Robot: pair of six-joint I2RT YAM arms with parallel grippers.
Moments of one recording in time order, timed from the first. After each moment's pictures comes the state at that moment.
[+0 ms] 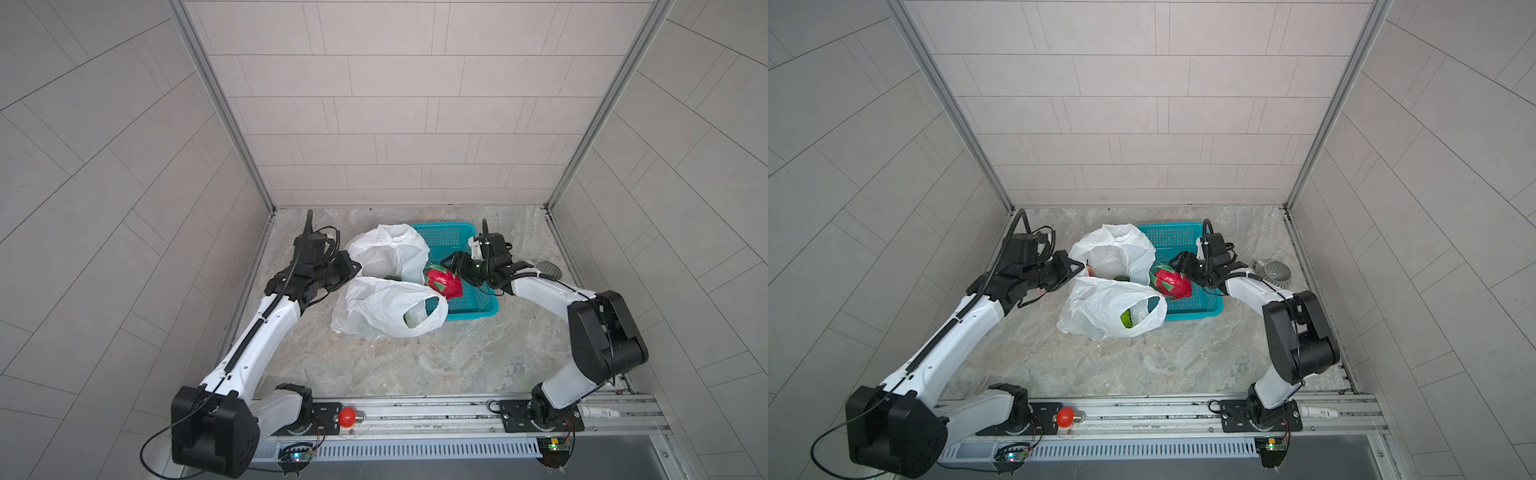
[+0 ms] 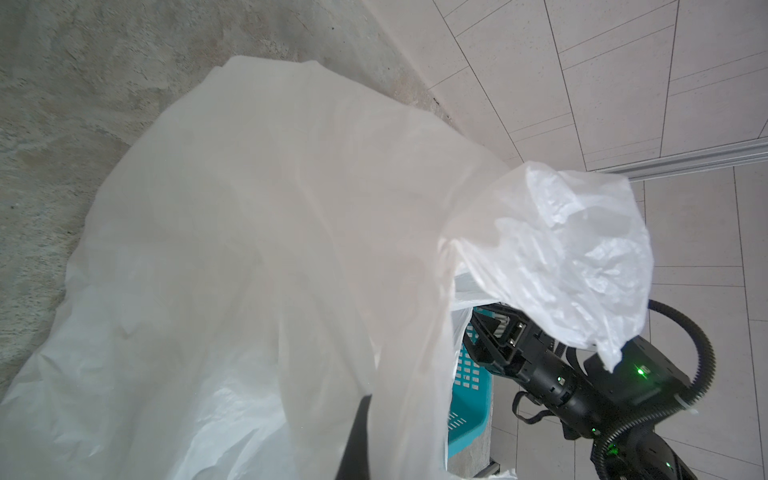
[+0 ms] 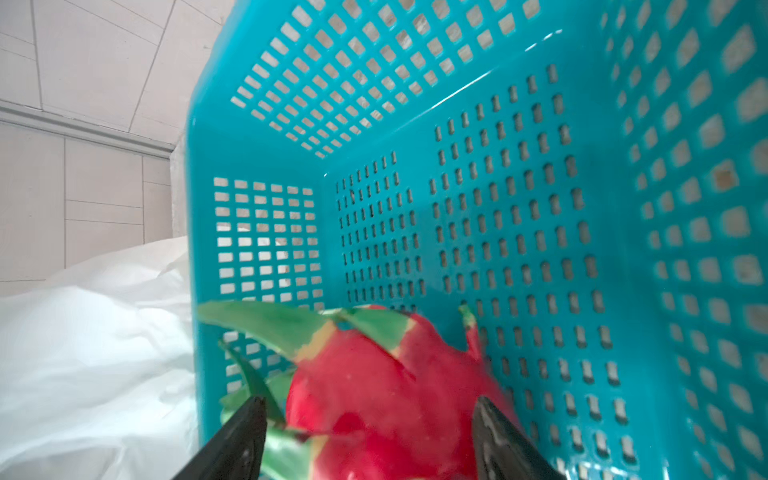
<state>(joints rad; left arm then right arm) -0.20 1.16 0.95 -0.47 0.41 -0.82 0.27 1.56 0.95 -0.14 -0.35 0.77</state>
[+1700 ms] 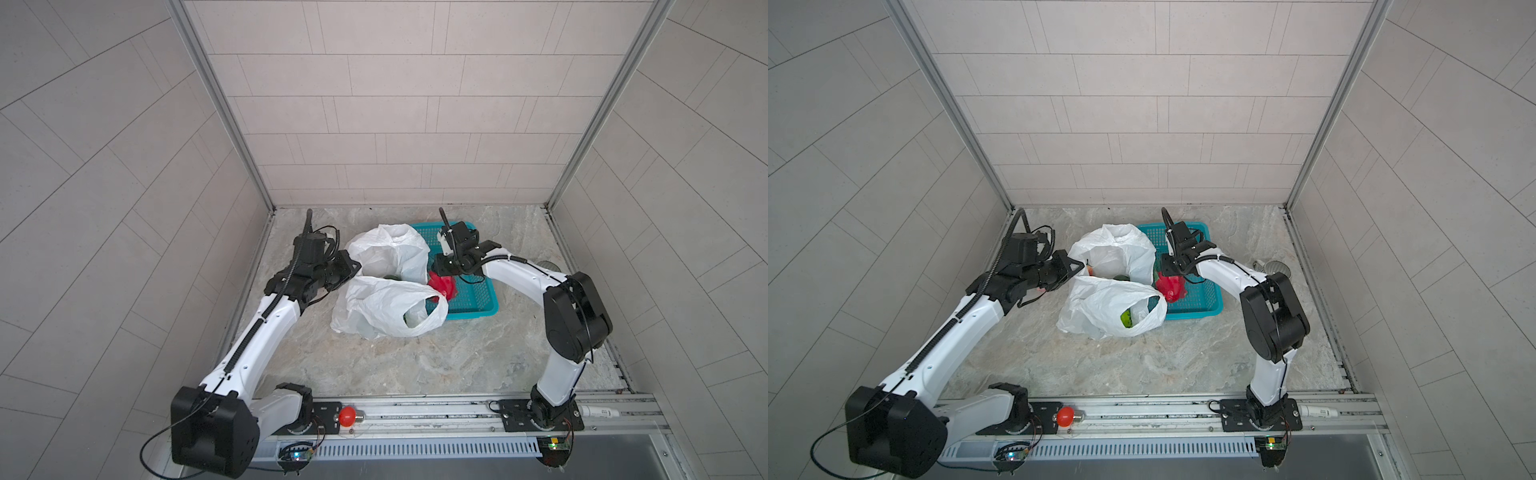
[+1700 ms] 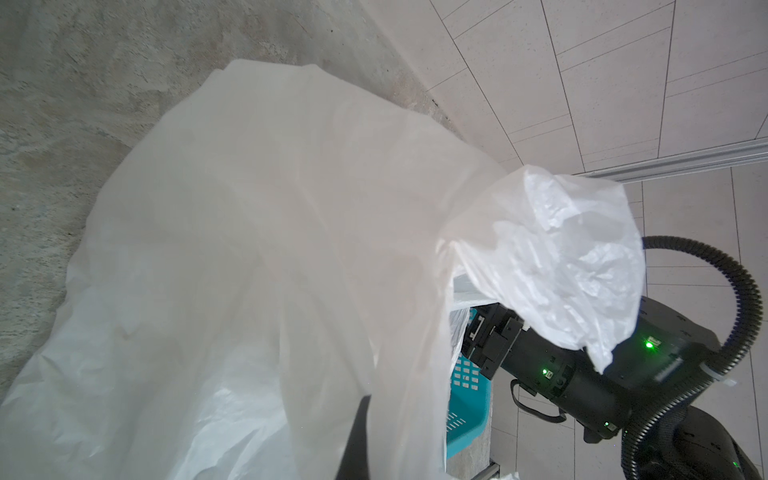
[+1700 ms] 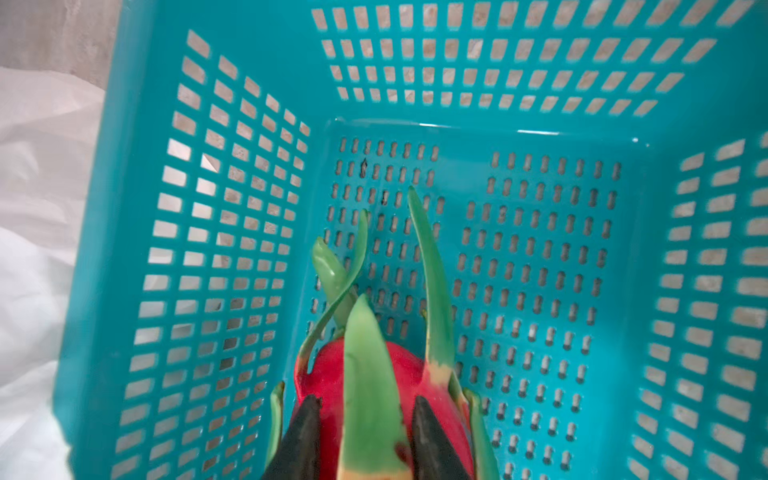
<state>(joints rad) -0.20 1.16 0.95 -0.47 0.41 -0.82 0.44 1.78 1.29 -0.50 -0.08 0.36</state>
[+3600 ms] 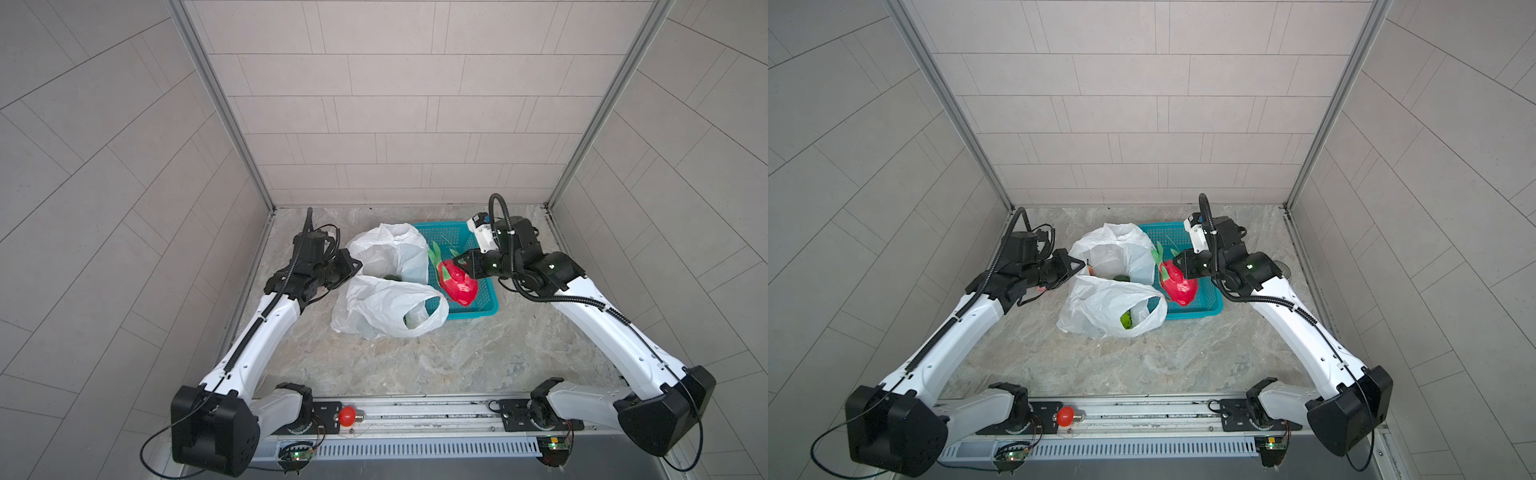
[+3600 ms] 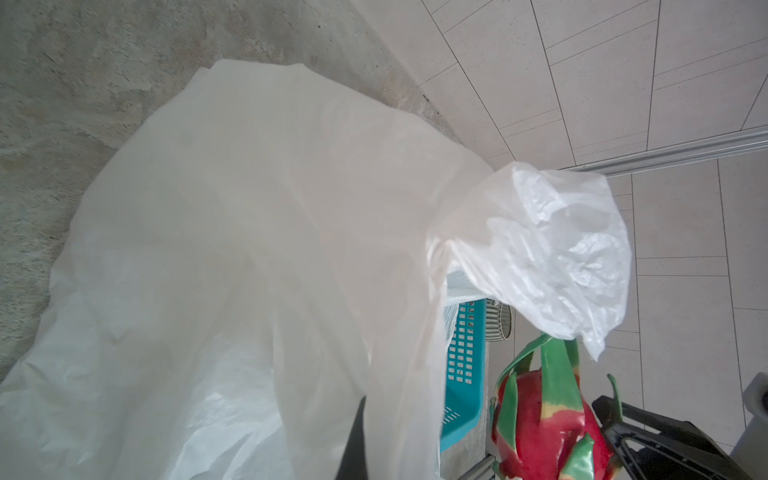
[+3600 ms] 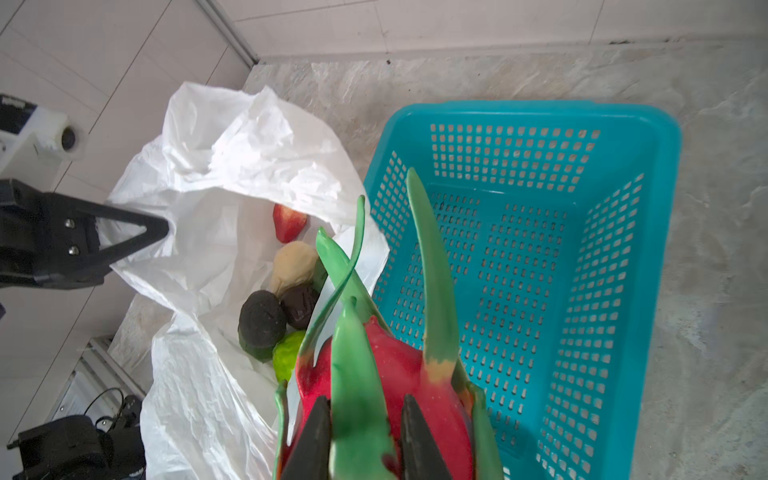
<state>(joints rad) -0.20 1.16 0.96 -0.47 0.43 -0.81 0.44 1.22 1.25 -0.74 -0.22 0.31</state>
